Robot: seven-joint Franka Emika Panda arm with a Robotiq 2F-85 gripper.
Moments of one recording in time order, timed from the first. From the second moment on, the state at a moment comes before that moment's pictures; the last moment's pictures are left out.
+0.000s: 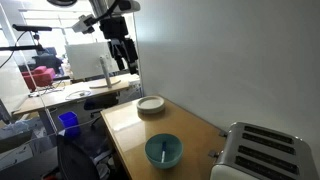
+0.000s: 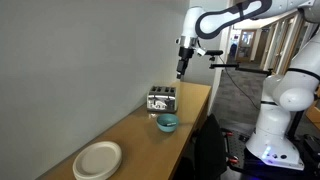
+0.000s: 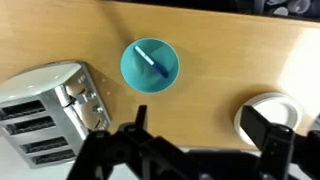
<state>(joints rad) -0.02 -0.41 -0.05 -2.37 -0.02 2.12 -0.06</state>
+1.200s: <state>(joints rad) -0.02 -0.38 -0.07 -2.37 -0.02 2.13 -0.16</state>
